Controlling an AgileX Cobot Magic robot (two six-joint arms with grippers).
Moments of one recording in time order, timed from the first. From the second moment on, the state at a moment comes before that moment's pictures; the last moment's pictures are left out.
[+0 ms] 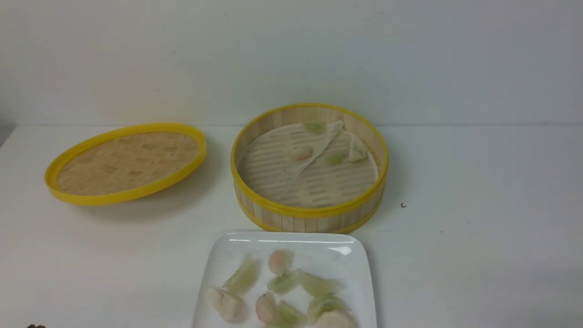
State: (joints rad) right arm 0.00 -0.01 0.02 -0.02 0.39 0.10; left arm -0.05 -0.01 0.03 -0.07 0.39 0.17
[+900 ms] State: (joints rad) right arm 0.00 -0.01 0.03 0.36 0.04 0.35; left arm -0.05 -0.01 0.03 -0.30 0.26 0.34
